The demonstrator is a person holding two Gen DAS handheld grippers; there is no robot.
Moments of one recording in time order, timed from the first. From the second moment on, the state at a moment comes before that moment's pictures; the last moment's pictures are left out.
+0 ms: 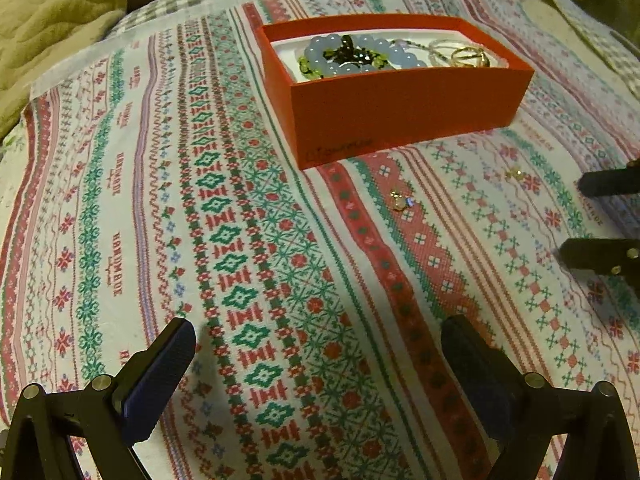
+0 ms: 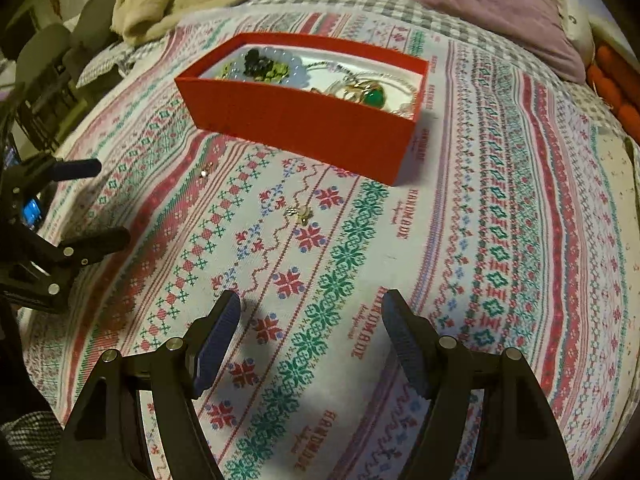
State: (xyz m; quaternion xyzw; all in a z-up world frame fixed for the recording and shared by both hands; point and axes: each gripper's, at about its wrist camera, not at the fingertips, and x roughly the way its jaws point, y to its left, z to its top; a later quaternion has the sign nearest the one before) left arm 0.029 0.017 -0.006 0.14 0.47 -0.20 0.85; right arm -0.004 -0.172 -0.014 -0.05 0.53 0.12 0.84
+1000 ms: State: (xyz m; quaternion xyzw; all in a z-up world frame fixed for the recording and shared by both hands) left arm 0.040 -0.002 -0.006 0.12 0.46 -0.23 0.85; right arm 0.037 -0.152 -0.019 -0.06 0.49 0.13 0.86
